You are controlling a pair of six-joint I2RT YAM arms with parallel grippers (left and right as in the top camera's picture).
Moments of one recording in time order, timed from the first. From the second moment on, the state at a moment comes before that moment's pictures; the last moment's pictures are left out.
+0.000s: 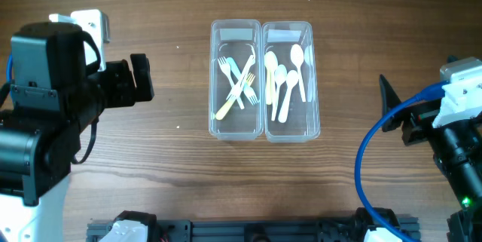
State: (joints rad) left arm -0.16 1.23 1.84 -1.41 -0.09 -0.20; right arm -0.05 0.74 1.34 -0.83 -0.21 -0.28
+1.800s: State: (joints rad) left arm -0.01 0.01 0.06 -0.04 0.07 -0.20; right arm -0.05 0.74 1.33 -0.83 -0.21 -0.28
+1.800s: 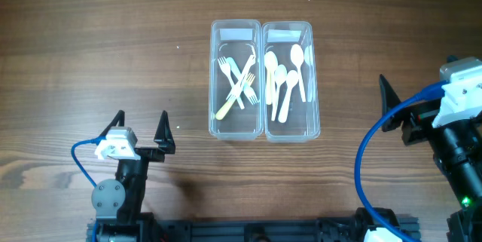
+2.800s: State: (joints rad) left arm -0.01 0.01 0.01 -0.07 0.07 -0.20; right arm -0.05 0.74 1.33 -0.83 -0.21 -0.28
